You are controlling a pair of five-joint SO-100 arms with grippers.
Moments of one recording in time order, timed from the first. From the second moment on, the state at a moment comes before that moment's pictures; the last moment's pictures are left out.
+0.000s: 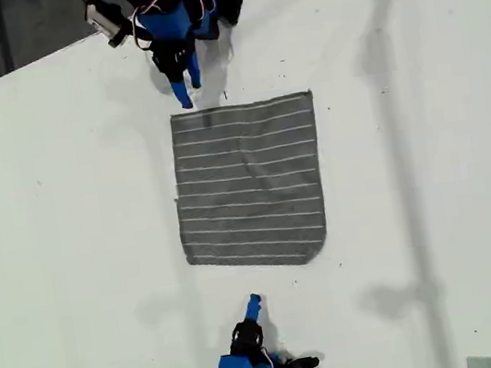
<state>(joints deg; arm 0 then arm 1) -10.2 198.3 178.4 75.0 -61.5 19.1 188.6 164.1 85.9 93.2</state>
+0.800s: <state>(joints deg) -29.3 198.3 177.6 75.5 -74.8 10.2 178.8 156.5 75.3 71.4</state>
